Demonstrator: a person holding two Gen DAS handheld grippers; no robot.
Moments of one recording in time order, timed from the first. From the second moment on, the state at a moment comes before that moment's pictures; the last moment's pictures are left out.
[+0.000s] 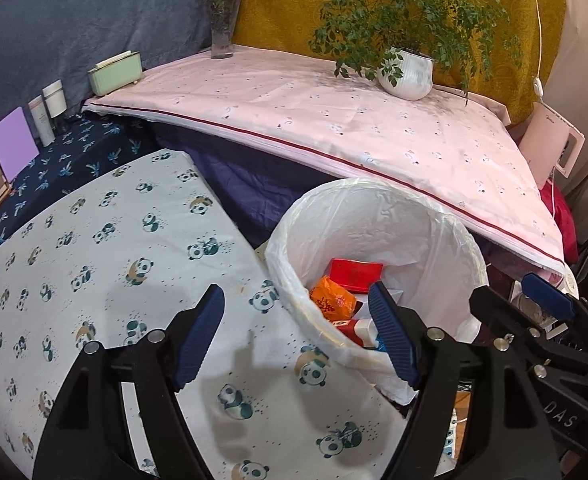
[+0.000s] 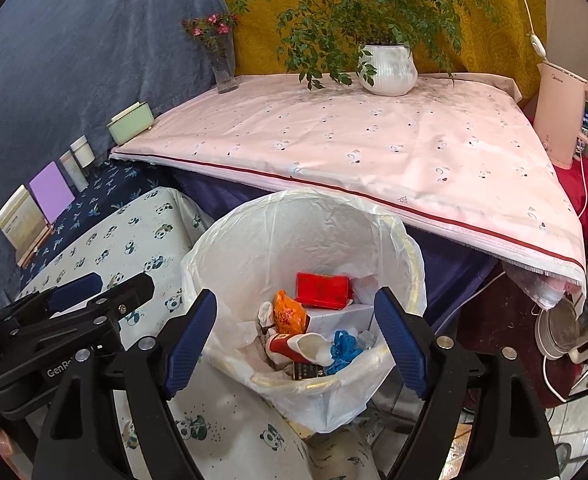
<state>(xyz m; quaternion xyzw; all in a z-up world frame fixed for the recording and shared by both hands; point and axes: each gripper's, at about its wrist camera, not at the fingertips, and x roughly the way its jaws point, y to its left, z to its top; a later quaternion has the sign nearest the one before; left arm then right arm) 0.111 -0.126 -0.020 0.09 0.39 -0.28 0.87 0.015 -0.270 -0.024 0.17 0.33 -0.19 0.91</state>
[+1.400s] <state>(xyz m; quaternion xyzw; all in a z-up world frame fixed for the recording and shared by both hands) 0.073 -0.089 -0.033 0.10 0.38 -0.21 0.89 -0.013 -0.234 -0.037 0.11 0.36 -0.19 0.91</state>
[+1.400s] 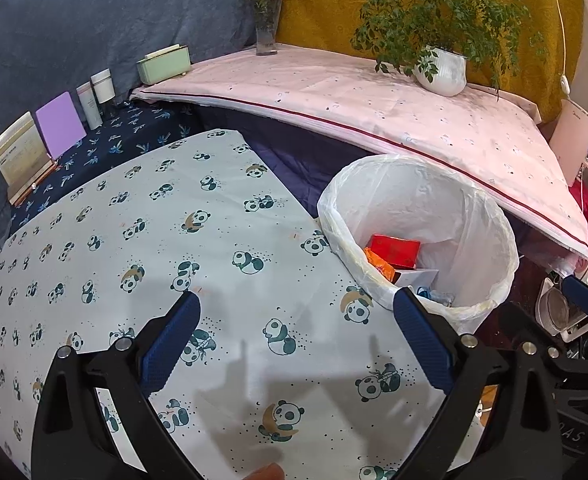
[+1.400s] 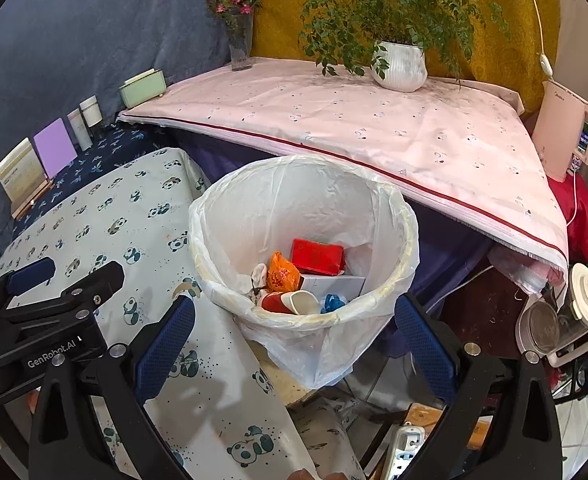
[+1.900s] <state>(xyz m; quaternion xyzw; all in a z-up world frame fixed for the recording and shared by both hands) 0.073 -0.095 -0.038 0.10 0.39 -0.20 0.89 -0.016 -0.241 -0.043 0.12 0.37 -0.19 0.90</state>
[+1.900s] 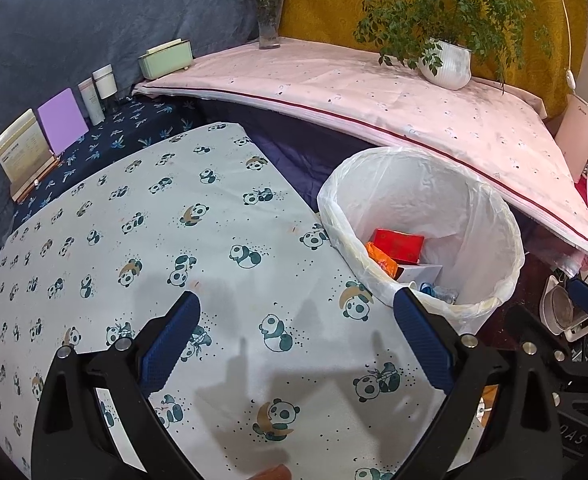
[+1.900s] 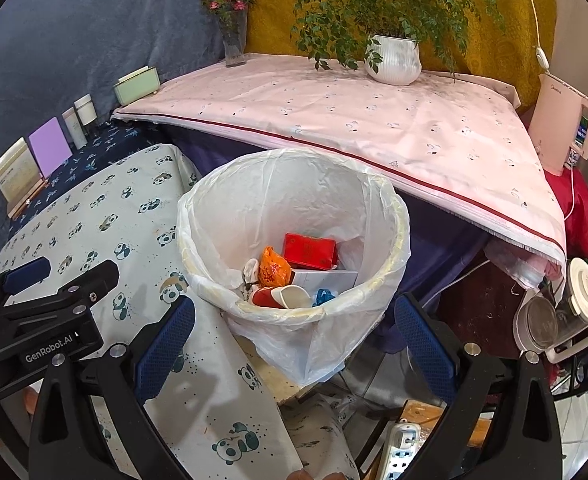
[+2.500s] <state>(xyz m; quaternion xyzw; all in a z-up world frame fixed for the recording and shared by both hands) 0.068 -0.089 -0.041 0.11 0.39 -0.19 0.90 -0.018 -0.231 -0.048 0.10 0.37 -0.18 0.90</state>
